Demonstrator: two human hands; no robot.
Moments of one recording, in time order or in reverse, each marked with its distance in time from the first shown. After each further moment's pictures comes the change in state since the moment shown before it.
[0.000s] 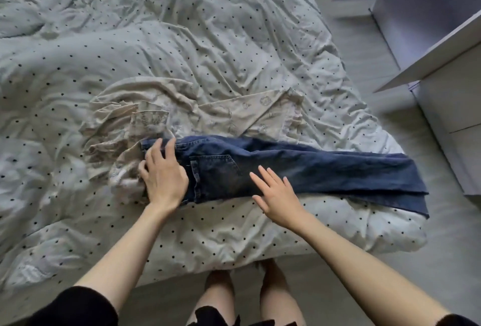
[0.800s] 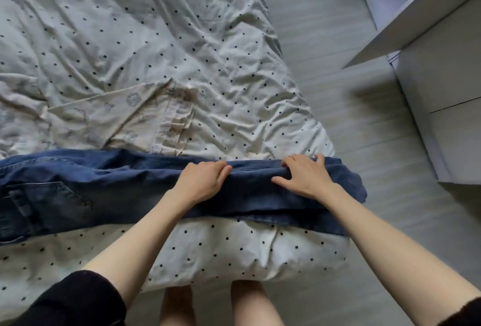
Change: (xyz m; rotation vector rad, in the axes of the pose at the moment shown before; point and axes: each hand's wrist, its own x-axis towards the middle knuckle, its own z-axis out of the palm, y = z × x) left_hand -0.014 0.312 0.184 0.224 -0.610 0.458; right_hand 0.000 0.362 -0.069 -0.103 -0.132 0.180
